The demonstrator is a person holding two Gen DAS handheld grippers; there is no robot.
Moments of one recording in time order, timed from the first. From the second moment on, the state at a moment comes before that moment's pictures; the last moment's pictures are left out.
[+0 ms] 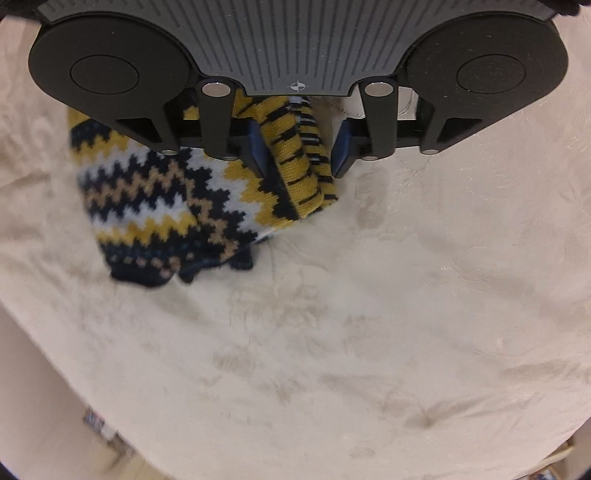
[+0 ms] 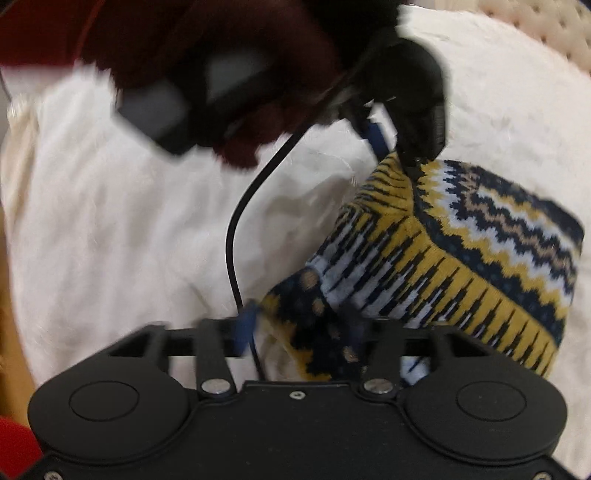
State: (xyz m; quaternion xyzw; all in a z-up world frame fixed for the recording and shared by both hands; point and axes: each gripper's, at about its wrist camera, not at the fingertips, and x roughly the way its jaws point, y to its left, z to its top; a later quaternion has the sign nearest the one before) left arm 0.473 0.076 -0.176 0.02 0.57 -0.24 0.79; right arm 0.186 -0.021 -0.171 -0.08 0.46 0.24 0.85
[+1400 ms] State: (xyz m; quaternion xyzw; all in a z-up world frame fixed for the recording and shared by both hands) left arm 0.398 0.071 -0.236 -0.17 0.66 -0.28 0.68; right arm 0.306 -0.241 -0.241 0.34 0.49 0.10 0.80
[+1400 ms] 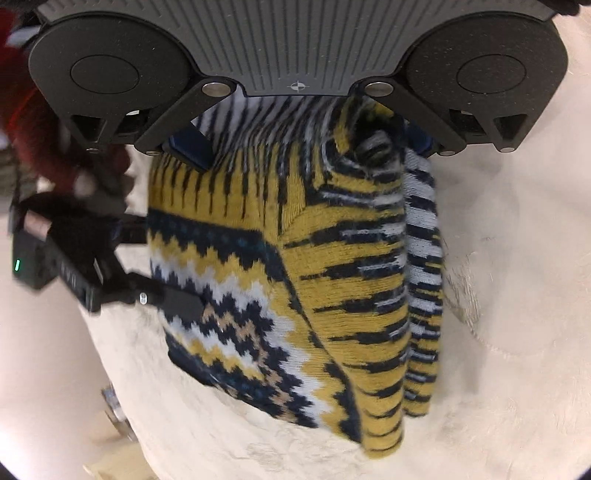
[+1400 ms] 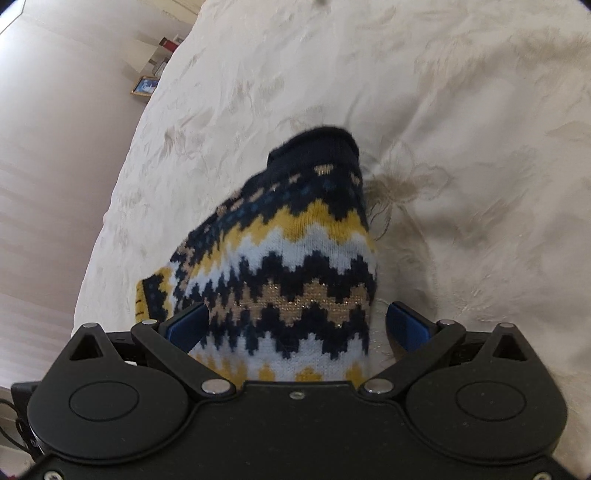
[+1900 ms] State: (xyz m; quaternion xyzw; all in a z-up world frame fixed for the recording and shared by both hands) left arm 0.342 0.073 -0.193 -0.20 0.64 -0.36 0.65; right arm 0.254 -0.235 -0.188 0.32 0.49 0.10 0.80
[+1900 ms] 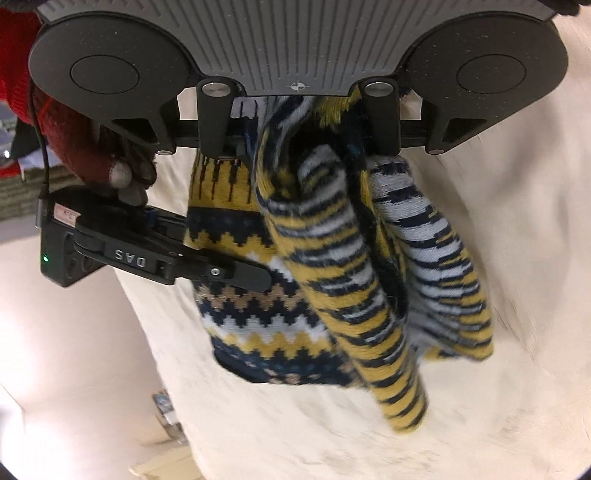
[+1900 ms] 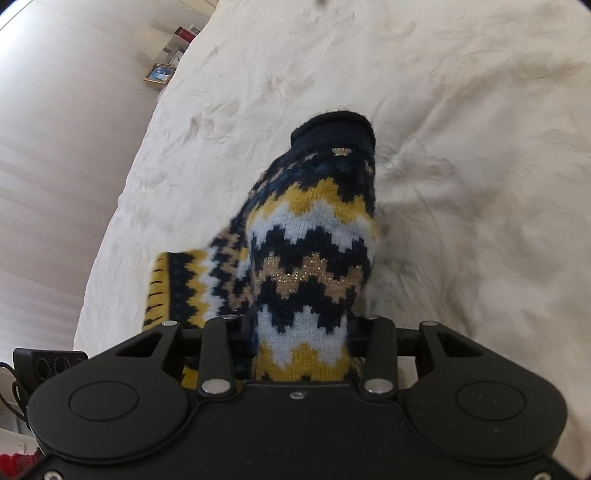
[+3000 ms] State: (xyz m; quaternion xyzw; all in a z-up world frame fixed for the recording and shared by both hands) left arm 0.108 0.048 -0.129 -0.07 0.53 -0.15 0.83; right arm 0.038 -0.277 -0.152 0.16 0.47 0.07 0.87
